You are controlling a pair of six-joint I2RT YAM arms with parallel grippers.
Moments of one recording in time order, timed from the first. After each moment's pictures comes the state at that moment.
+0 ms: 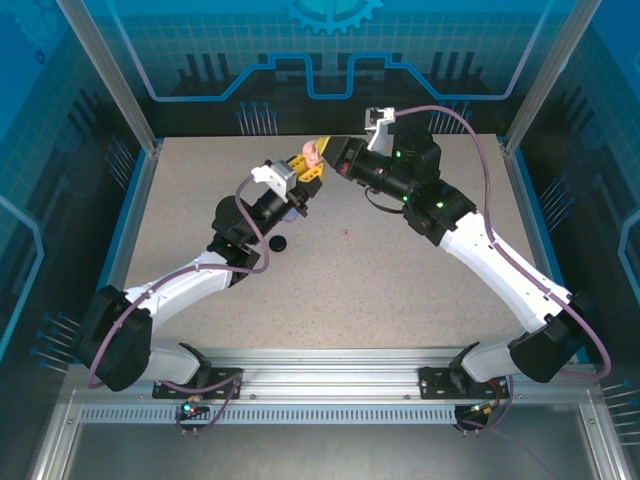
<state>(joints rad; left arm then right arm) -0.54 1.36 0.82 0.91 0.21 0.02 0.63 1.40 1.46 -0.12 -0.27 0.96</state>
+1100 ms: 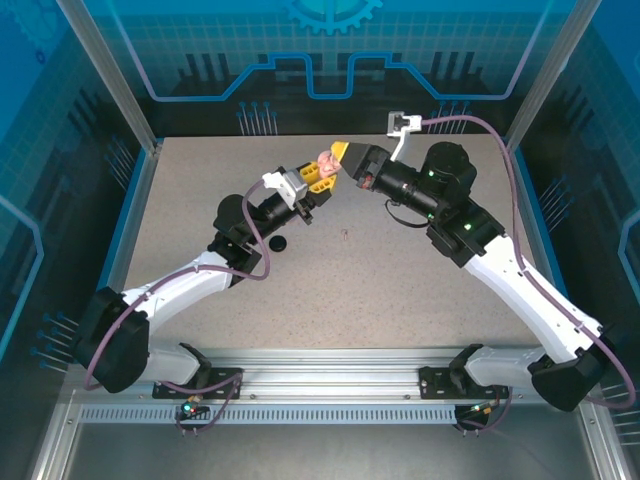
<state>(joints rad) -0.56 1.35 0.85 0.87 0.35 0.10 0.63 1.23 1.35 -0.07 -0.28 0.89</state>
